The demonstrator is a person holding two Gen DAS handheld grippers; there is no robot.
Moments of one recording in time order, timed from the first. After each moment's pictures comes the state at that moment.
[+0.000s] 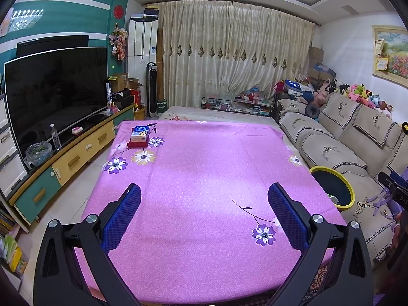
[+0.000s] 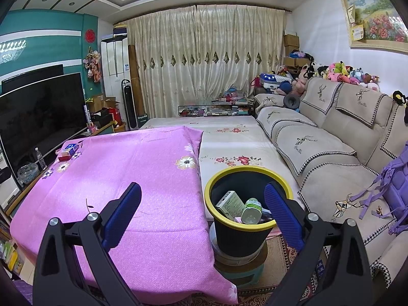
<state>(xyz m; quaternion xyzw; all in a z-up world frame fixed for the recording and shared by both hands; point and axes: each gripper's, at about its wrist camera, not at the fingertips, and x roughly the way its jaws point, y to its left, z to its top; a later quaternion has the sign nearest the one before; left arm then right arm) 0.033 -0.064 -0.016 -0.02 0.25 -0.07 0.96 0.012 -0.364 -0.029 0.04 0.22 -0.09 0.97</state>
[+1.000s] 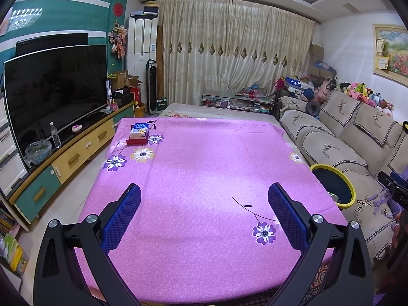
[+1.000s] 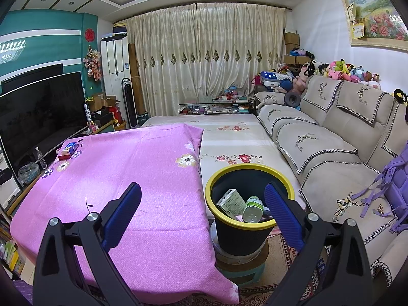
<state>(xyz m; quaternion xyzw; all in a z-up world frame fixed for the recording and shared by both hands) 0.039 -0.058 -0.022 -0.02 0.26 -0.07 0.96 0.015 -0.361 -0.033 0.05 0.23 -0.09 0.97</state>
